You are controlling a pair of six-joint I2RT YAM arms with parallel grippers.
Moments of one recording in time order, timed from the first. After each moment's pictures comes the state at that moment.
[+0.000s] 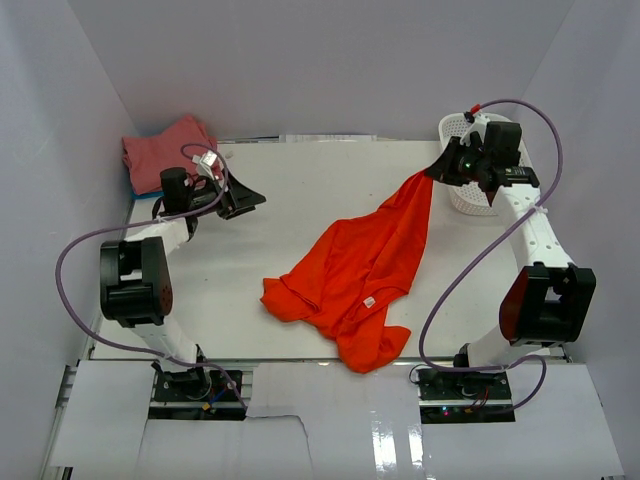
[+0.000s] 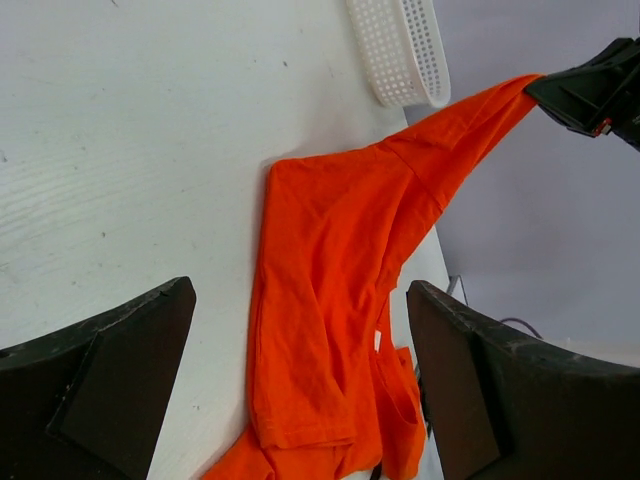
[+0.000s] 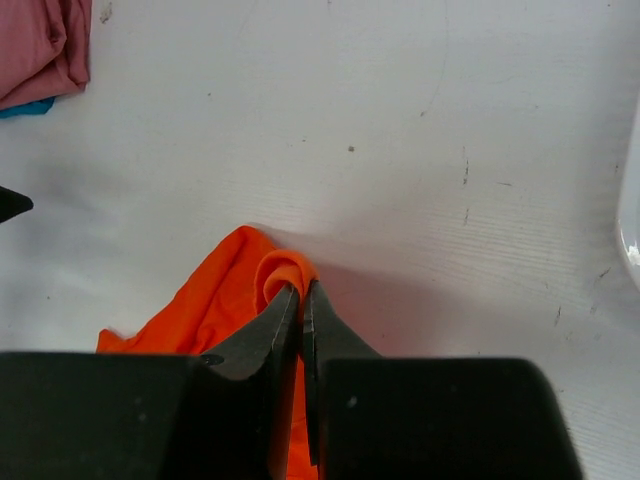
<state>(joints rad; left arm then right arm) 0.07 1.74 1.01 0.32 1.05 -0.62 0.00 1.55 1.39 -0.42 -0.50 0.23</state>
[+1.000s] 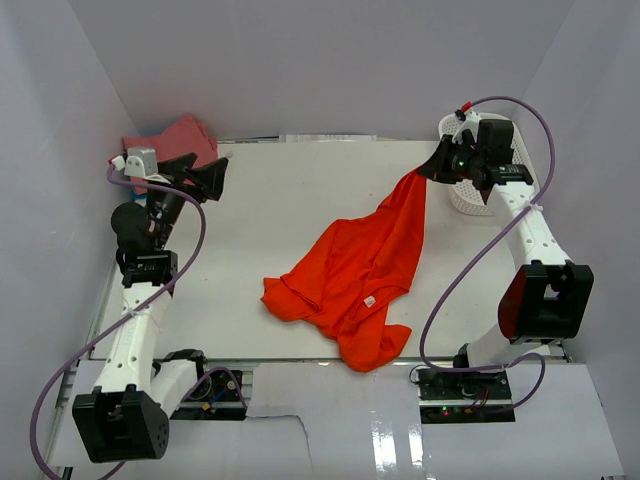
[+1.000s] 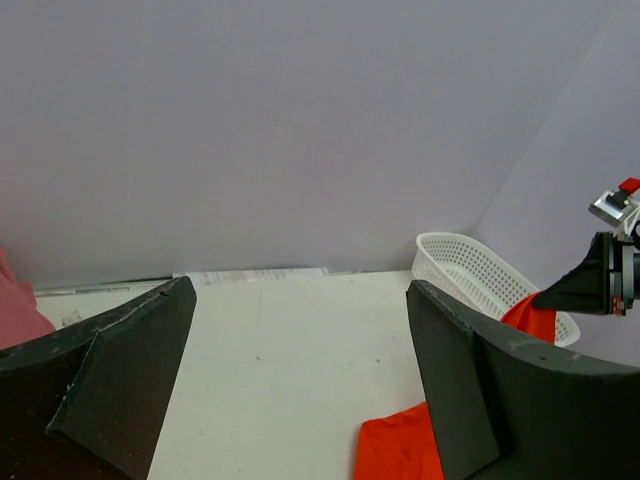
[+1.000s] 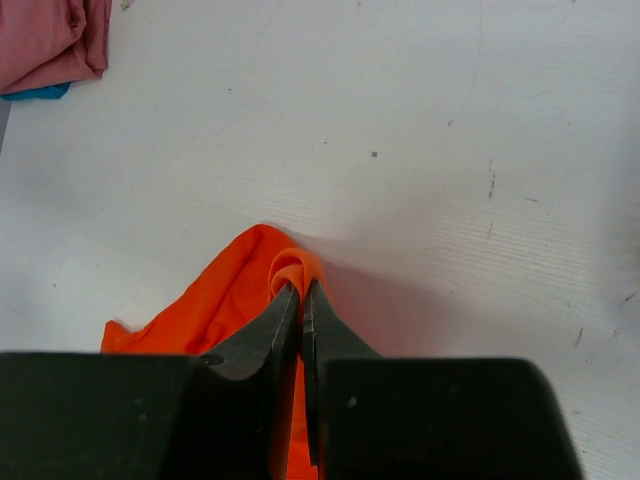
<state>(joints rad) 0.05 0.94 0.81 0.51 0.40 -0.45 0.03 1.57 1.41 -0.41 -0.51 0.22</state>
